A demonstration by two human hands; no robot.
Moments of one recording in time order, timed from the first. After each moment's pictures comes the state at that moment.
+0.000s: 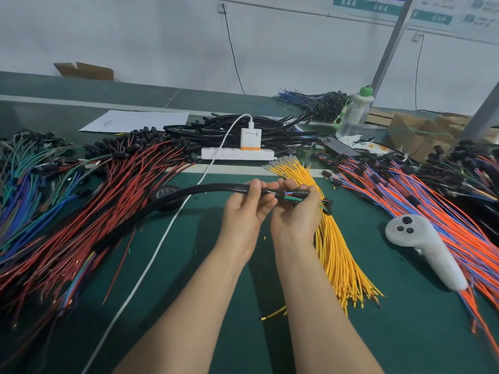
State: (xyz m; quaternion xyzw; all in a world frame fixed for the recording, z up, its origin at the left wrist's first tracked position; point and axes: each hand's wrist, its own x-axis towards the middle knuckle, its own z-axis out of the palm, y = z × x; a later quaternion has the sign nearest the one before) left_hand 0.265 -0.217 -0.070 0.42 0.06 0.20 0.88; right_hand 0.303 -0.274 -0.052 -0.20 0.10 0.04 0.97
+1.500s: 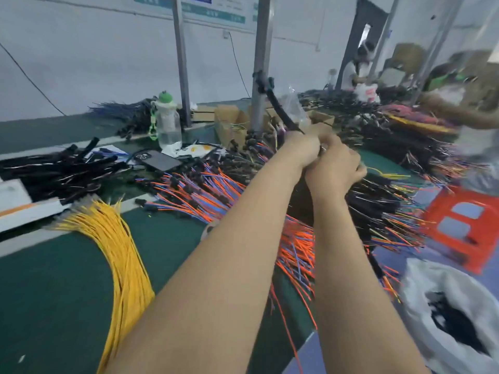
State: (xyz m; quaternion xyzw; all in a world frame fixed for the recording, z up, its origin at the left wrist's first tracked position) left_hand 0.417 -0.575 0.070 0.73 -0.11 -0.11 0.67; right_hand 0.374 -0.618 0.043 -0.85 0.30 -0.35 0.27
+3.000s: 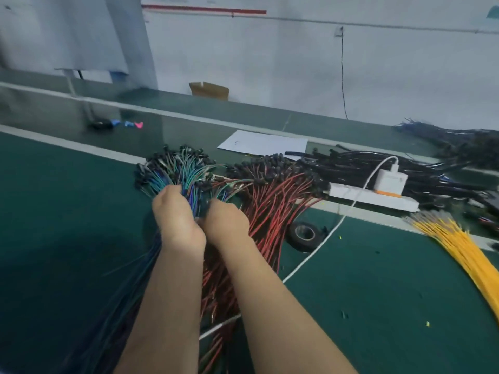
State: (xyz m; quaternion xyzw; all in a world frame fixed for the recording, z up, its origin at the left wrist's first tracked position) left_hand 0.146 0.047 -0.026 0.31 0.44 0.50 0.68; right_hand 0.200 0.016 -0.048 -0.87 -0.42 0.14 0.24
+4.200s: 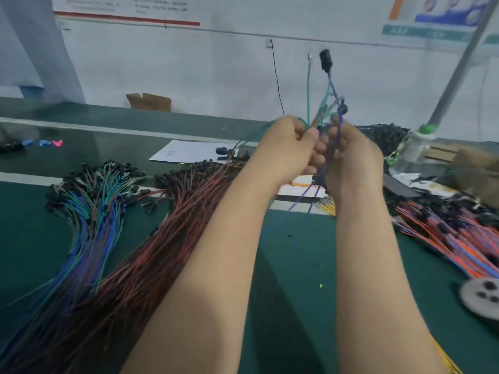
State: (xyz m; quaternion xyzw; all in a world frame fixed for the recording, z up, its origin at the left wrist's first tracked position) left_hand 0.253 -0.145 0.098 0.75 0.03 0.22 0.62; right_hand 0.323 -0.217 0.083 -0.39 -0.10 0.06 0.91
